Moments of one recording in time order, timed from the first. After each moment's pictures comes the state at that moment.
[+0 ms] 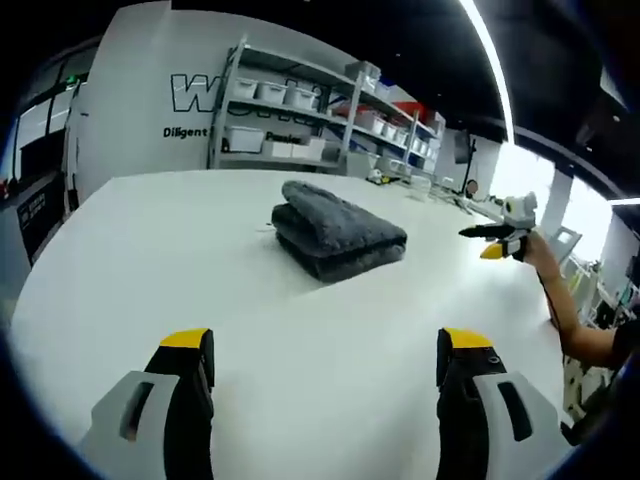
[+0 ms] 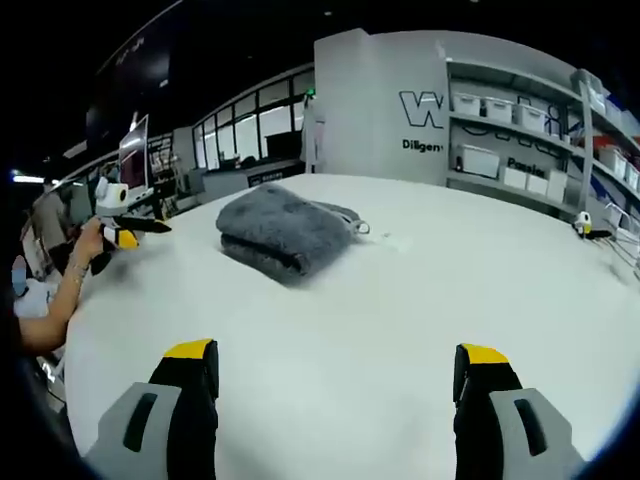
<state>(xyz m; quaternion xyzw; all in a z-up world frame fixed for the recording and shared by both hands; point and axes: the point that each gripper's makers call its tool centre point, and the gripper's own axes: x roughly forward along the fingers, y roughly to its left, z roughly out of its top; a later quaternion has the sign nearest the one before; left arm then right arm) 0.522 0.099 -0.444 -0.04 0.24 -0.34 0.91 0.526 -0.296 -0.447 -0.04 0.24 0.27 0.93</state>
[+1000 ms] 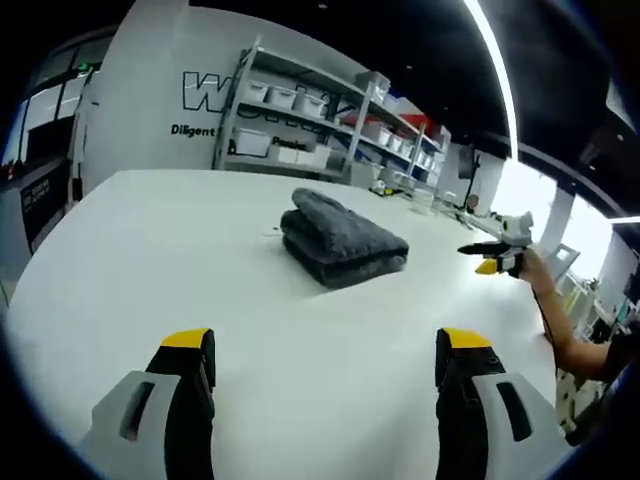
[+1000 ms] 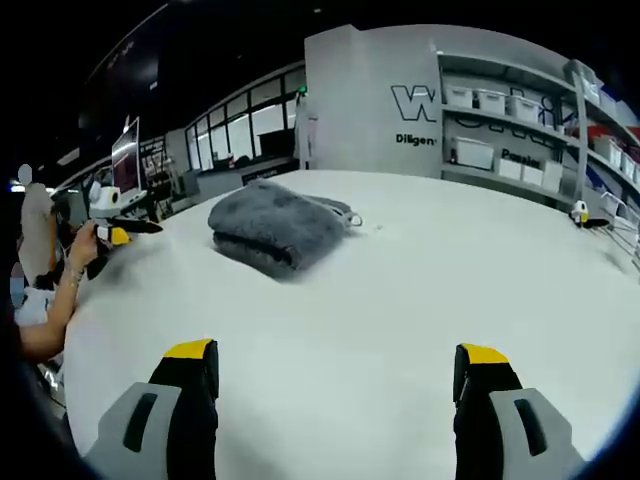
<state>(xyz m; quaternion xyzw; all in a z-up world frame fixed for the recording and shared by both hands) 0.519 0.105 -0.437 -0.06 0.23 -0.33 0.91 0.526 -0.298 -0.456 -0.04 0.26 0.26 0.93</state>
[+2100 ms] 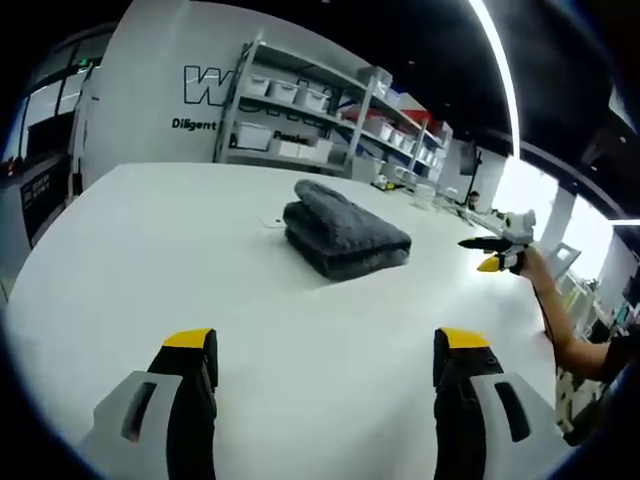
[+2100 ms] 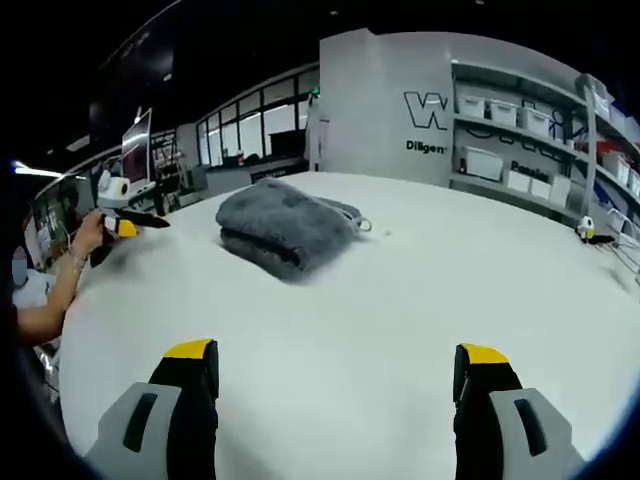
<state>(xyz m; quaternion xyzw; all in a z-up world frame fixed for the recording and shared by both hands) 0.518 0.108 -0.445 -0.06 0.24 -0.33 0.91 0.528 -0.292 -0.454 -0.06 0.24 0.28 0.93</state>
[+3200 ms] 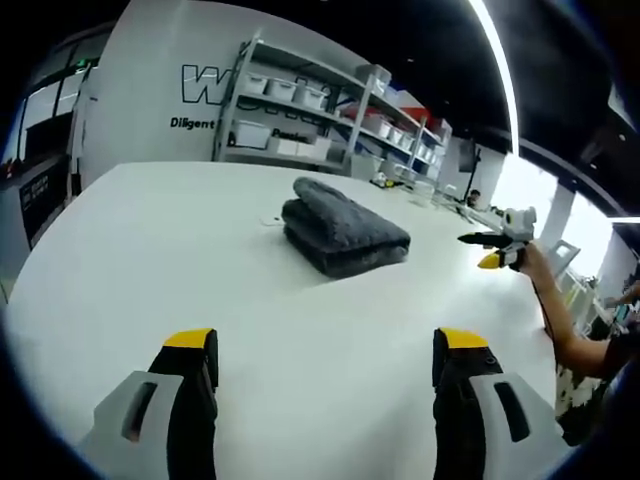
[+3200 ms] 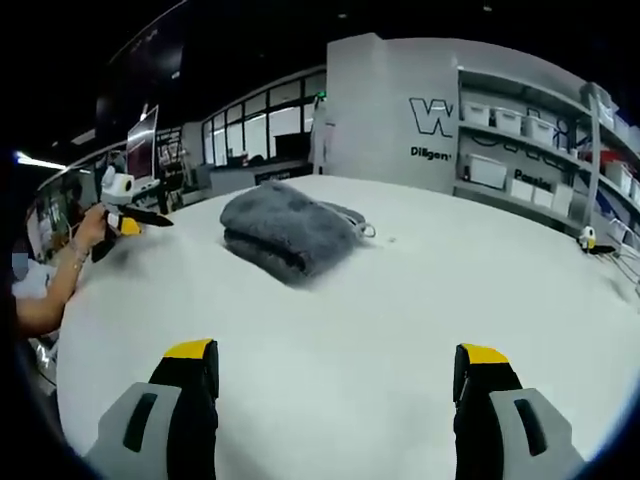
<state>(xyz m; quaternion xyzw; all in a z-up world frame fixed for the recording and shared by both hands) 0.514 0.106 -0.448 -0.06 0.25 -0.33 0.91 0.527 -0.287 -0.449 -0.07 0.23 0.29 0.93</state>
